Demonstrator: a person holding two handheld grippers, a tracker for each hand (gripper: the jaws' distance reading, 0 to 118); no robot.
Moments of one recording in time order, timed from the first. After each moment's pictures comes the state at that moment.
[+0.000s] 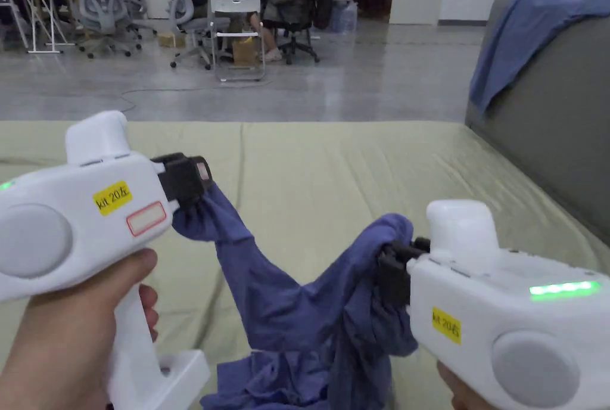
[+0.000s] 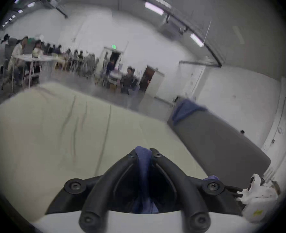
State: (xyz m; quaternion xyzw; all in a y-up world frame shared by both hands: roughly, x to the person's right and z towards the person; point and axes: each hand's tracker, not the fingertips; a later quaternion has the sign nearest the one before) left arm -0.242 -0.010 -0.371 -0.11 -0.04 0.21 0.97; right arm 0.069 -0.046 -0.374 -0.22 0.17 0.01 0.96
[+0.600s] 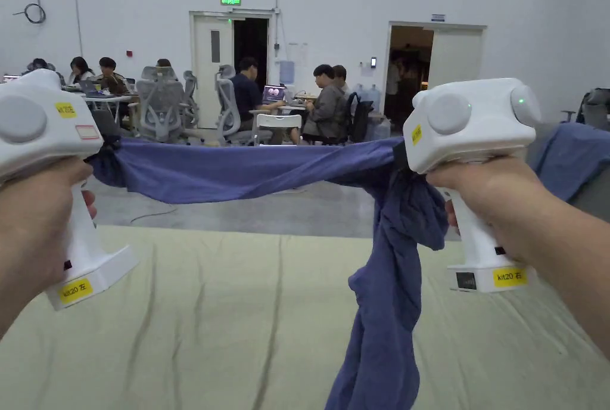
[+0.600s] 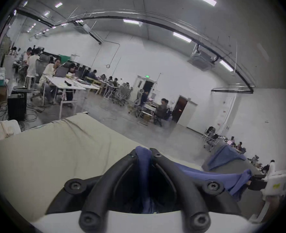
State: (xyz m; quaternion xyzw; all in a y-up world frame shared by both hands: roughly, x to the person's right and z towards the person) left arm -0.413 0.100 -0.497 -0.06 0.14 0.22 0.96; right arm -0.007 0.125 -0.624 -0.24 0.10 0.09 0.96
